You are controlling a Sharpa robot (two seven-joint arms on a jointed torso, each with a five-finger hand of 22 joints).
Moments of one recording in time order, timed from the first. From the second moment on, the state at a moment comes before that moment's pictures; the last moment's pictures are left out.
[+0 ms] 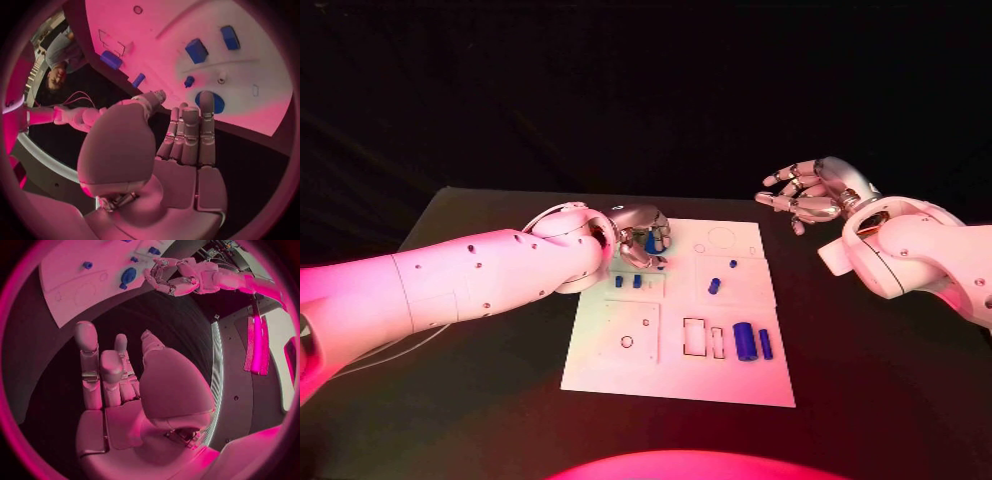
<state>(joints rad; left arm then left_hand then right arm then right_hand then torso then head) 1.25 -0.58 -0.11 1.33 -1.33 -0.19 -0.09 1.41 -0.28 0.55 0.20 0.13 0.70 0.16 0.47 0.50 0.80 0.11 0.59 0.35 1.18 0.04 1.14 0.89 0.17 0.96 0.14 0.97 0.65 1.34 -0.94 -0.15 1.54 -0.77 -0.56 -0.01 1.36 -0.10 0.08 0.29 0.16 0.79 0.16 0.27 0.34 1.07 0.07 0.59 0.64 1.42 -0.01 1.07 1.02 0.15 1.34 0.09 0.64 0.89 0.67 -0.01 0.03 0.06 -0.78</state>
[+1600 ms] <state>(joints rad) 1.24 -0.49 -0.12 1.22 -1.54 -0.06 -0.16 1.44 -0.27 0.58 0.18 0.13 0.82 0.16 0.41 0.40 0.87 0.10 0.59 0.28 1.32 0.03 1.33 1.03 0.16 1.13 0.13 1.17 0.91 1.34 -0.95 -0.15 1.55 -0.76 -0.58 0.01 1.36 -0.11 0.09 0.29 0.16 0.79 0.16 0.27 0.34 1.07 0.08 0.54 0.59 1.42 -0.01 1.05 1.02 0.15 1.35 0.09 0.60 0.87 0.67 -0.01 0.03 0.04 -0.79</state>
